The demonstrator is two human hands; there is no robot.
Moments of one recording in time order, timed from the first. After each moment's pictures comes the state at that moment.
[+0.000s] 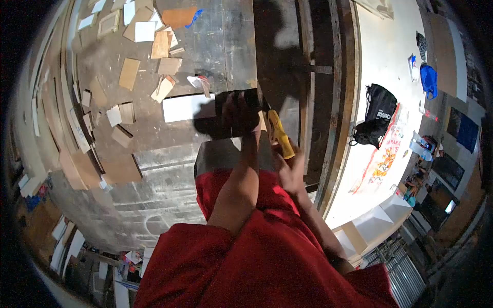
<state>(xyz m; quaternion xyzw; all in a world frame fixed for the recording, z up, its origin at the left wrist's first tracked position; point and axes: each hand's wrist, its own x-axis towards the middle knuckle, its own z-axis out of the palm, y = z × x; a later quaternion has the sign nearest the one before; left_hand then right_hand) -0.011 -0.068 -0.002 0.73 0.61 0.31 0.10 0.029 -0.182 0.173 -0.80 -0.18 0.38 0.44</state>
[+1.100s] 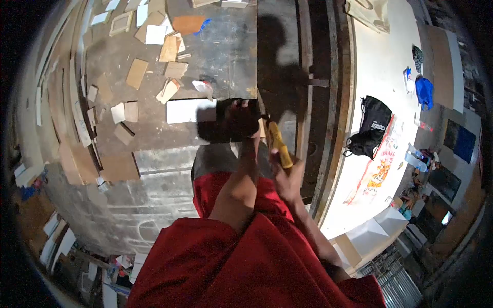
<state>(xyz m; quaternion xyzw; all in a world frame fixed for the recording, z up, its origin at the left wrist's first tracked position) -0.013 -0.065 -0.015 0.72 0.61 0.33 0.08 0.036 -0.159 0.220 -0.80 -0.23 0.37 0.42</state>
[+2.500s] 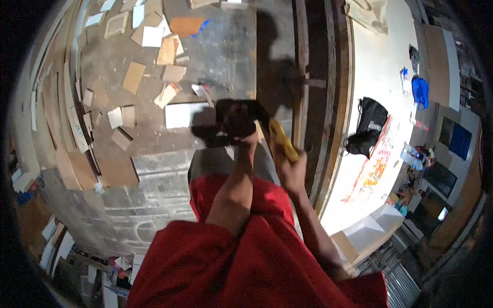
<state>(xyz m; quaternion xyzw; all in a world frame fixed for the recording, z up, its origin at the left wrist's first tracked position) -0.008 -0.047 0.002 0.70 0.59 0.38 0.10 0.054 -0.168 0.166 -0.84 -0.18 0.34 0.39</state>
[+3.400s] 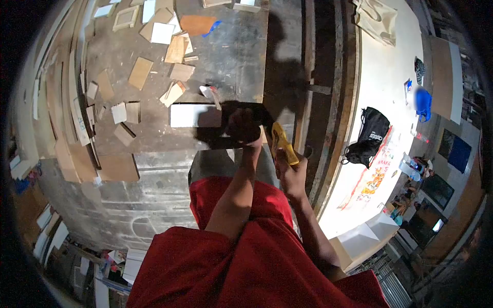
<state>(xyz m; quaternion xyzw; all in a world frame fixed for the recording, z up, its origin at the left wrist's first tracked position) -0.004 -0.048 -0.007 0.70 0.63 0.34 0.09 0.054 -0.141 0.187 -0.78 -0.16 0.44 0.43</state>
